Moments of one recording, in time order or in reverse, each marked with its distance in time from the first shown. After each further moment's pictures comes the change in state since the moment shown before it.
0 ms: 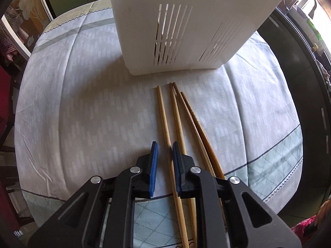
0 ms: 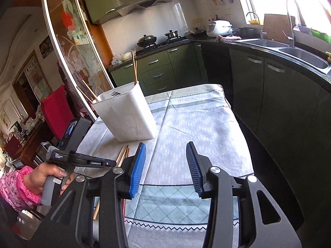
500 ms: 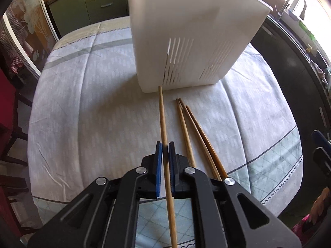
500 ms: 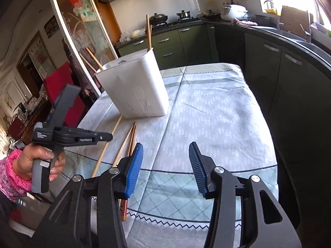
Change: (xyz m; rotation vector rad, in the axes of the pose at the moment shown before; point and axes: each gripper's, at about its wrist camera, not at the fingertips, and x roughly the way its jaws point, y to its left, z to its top) left arm -0.040 0.007 -0.012 0.034 -0.162 0.009; right arm 0.071 0.041 -0.012 -0.100 0.214 0.056
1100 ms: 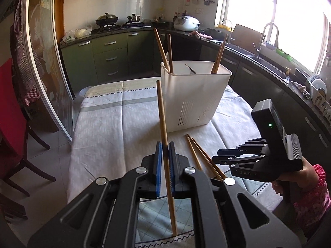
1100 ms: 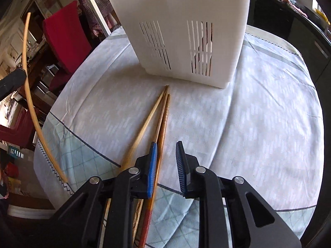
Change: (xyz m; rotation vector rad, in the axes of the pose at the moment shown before) left arm -0.115 0.033 -0.047 0.064 -0.383 -0.013; right arm 0.152 0.073 0.018 -0.183 0.356 -0.012
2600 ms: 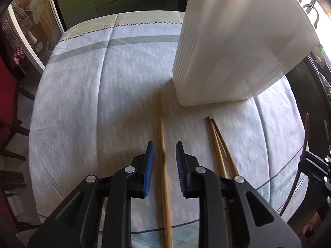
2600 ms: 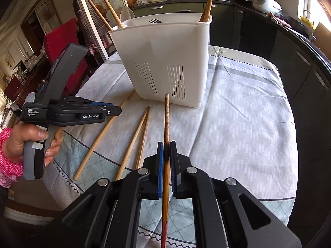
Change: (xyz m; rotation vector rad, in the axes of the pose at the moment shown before) left arm 0.169 0.019 0.009 -0.109 0.440 0.044; right arm -0.076 -0.008 -0.013 0.035 -0.168 -0.034
